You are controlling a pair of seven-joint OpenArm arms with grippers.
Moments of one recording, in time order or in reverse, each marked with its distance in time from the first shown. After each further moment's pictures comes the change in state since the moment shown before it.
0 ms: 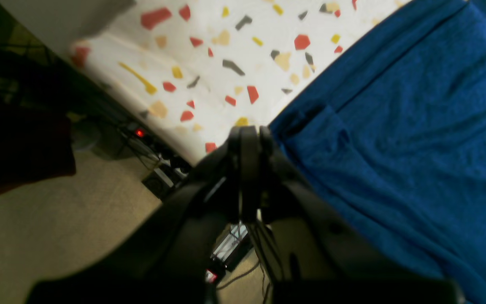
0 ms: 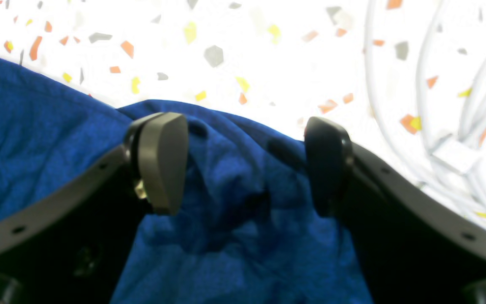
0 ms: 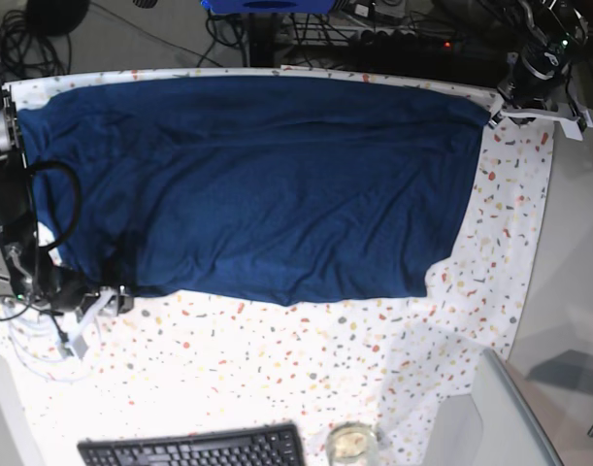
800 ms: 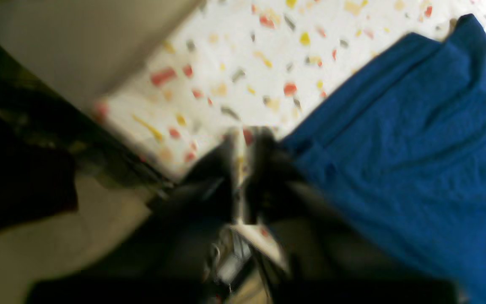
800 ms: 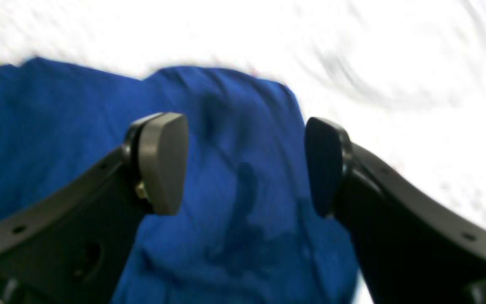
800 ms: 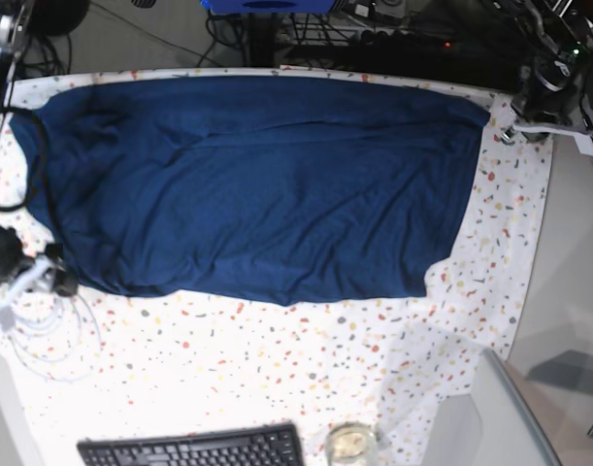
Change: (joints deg) left arm -1.0 -1.4 0.2 2.8 -0.2 0.0 -0.1; right arm -23.3 1.8 32.4 38.4 0.3 0.6 -19.7
